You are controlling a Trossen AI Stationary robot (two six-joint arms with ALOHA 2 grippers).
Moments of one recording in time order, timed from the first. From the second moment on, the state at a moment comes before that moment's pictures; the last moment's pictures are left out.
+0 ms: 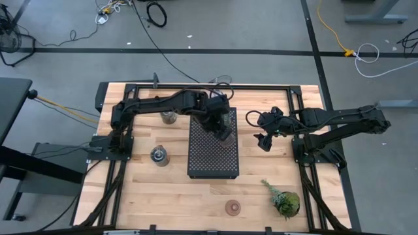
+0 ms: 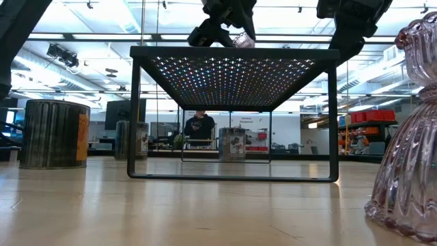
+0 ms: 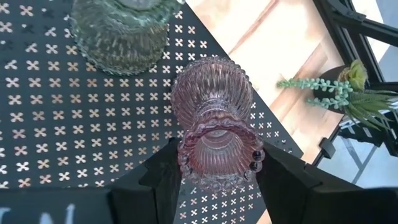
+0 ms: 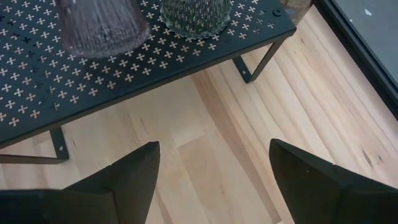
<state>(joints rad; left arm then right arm) 0.10 1.99 2.05 -1.11 0.15 -0.77 0.07 1.07 0.99 -0.92 0.30 0.38</state>
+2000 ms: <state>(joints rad) 0.10 2.06 2.21 -1.22 0.15 -0.75 0.07 1.07 0.99 -0.91 0.31 0.35</state>
